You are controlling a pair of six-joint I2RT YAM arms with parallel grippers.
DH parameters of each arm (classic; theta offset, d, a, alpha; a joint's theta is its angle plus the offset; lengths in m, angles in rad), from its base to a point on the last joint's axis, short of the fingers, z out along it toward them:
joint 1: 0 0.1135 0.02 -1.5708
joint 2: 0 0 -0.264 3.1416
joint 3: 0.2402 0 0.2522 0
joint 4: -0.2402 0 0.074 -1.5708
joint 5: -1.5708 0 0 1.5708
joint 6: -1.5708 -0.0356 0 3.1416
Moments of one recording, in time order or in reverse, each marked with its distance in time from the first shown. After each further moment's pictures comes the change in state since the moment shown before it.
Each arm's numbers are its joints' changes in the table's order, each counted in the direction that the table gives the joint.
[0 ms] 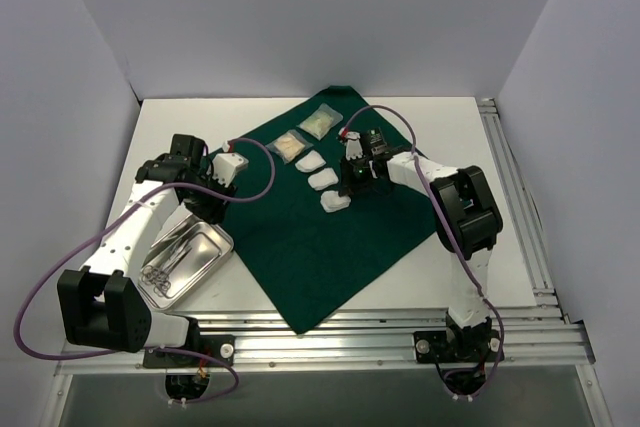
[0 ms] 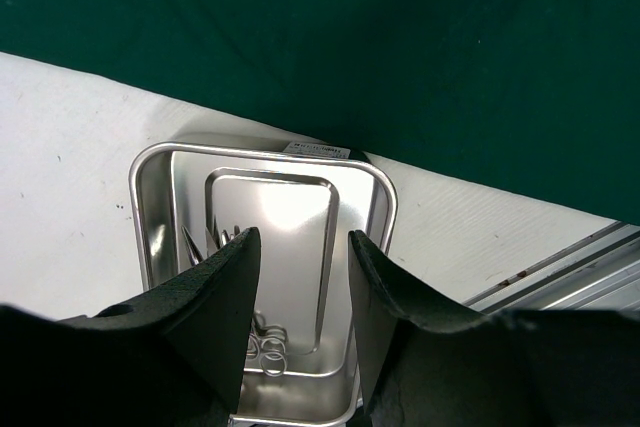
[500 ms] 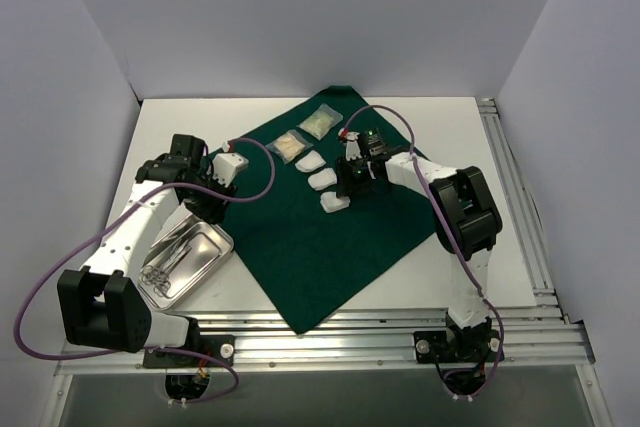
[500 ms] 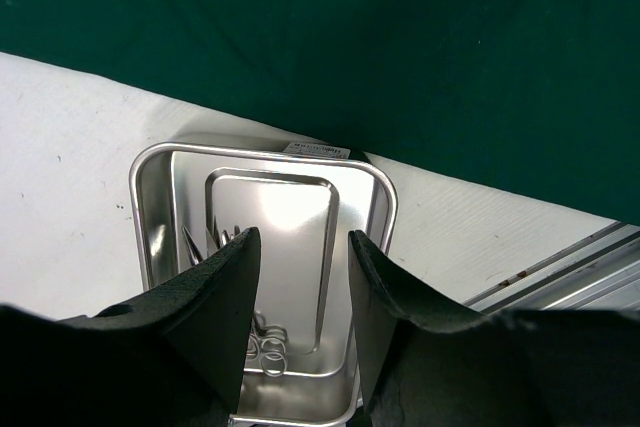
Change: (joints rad) left arm 0.000 0.000 0.000 0.000 0.000 0.000; right arm 0.007 -0.003 0.002 -0.012 -0.079 -0.009
